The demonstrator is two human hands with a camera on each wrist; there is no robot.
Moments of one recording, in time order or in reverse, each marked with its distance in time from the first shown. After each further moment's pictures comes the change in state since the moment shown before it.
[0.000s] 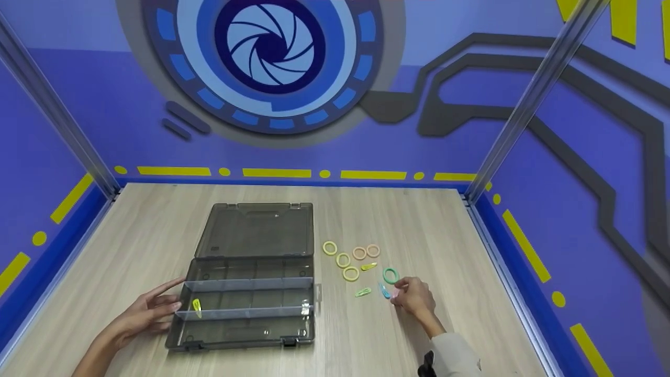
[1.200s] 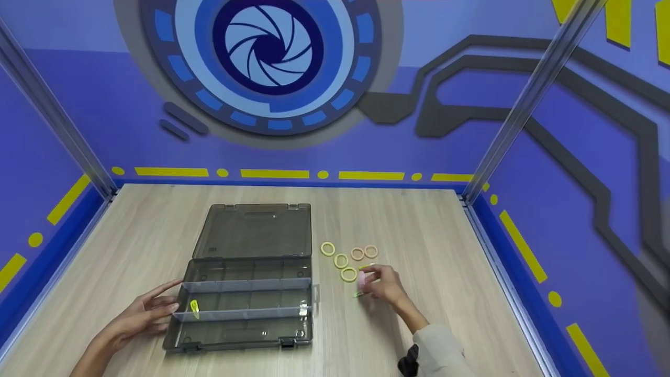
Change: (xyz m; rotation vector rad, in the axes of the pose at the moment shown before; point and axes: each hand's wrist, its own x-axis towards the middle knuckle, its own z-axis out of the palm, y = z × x) left_hand 0.002 -0.002 0.000 0.019 -0.002 0.013; right_hand -0.002 -0.062 0.008 0.284 -0.227 -0.155
